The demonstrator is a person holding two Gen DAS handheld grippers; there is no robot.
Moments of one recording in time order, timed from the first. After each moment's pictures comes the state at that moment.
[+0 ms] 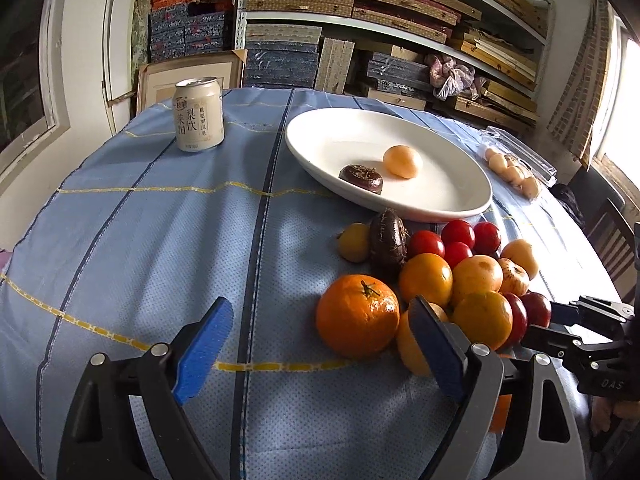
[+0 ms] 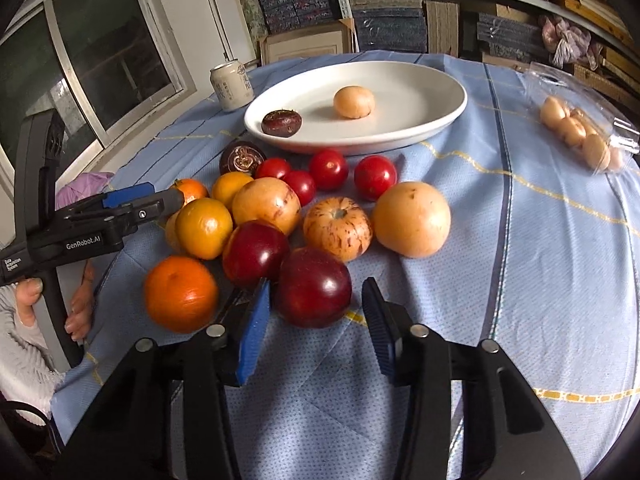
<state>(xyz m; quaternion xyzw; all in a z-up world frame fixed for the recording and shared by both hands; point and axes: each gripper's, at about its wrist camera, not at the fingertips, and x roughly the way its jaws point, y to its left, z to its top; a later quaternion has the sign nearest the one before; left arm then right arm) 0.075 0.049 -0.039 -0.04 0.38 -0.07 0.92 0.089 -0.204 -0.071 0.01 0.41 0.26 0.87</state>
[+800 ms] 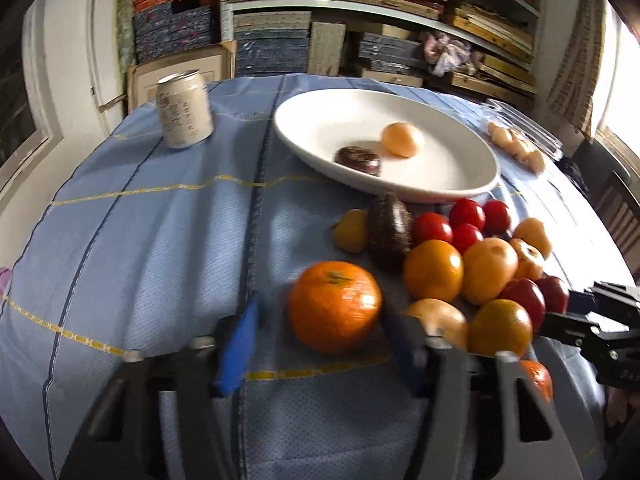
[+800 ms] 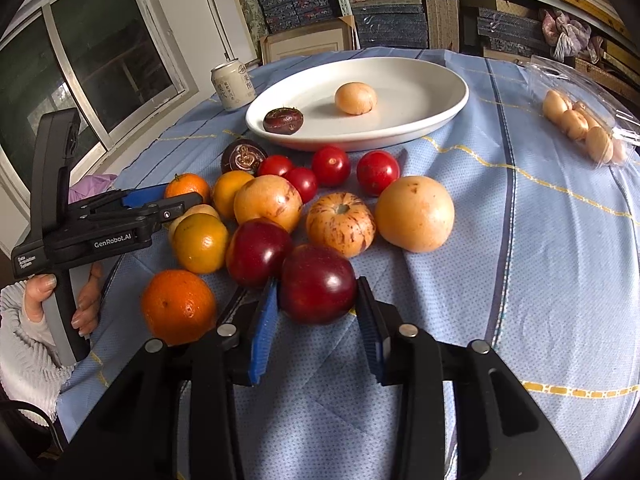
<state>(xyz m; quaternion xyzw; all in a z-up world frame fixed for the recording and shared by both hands) 0.086 0.038 -0.046 0.01 0.40 -0.07 0.91 0.089 -0.206 -0.072 0.02 0.42 0.26 0.87</state>
